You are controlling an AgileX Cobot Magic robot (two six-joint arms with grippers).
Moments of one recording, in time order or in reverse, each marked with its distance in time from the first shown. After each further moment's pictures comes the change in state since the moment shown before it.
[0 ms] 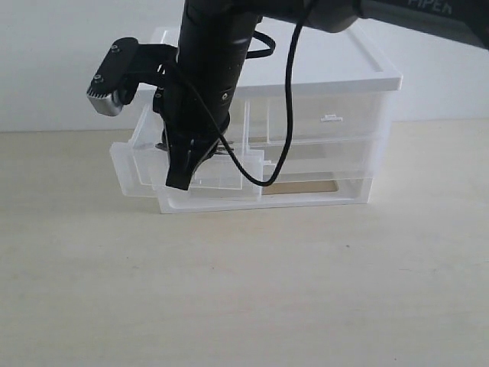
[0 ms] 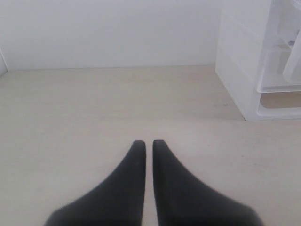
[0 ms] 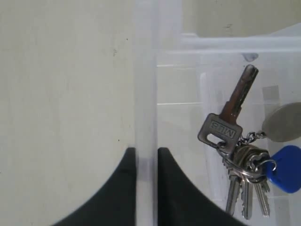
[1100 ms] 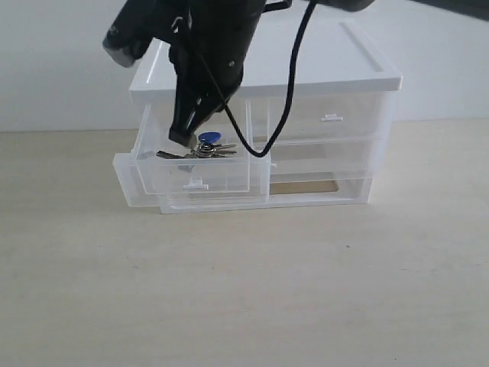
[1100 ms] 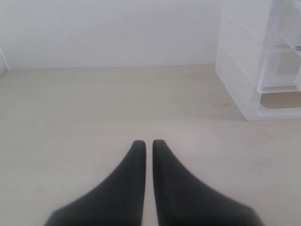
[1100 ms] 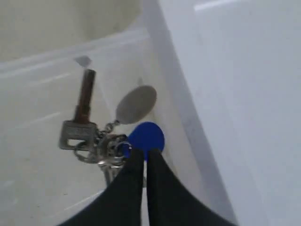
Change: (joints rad) left arm 0.000 0.000 0.000 0.000 0.000 0.000; right arm 0.000 -0.039 0.004 -0.279 -0.179 0.287
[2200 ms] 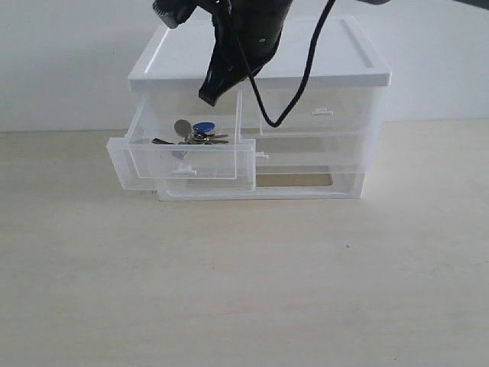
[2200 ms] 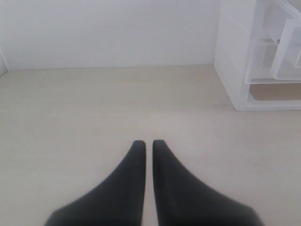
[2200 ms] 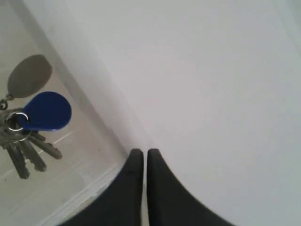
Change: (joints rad) left arm 0.000 0.000 0.000 0.000 0.000 0.000; right arm -0.081 -0.001 0.000 -0.206 -0.099 0.240
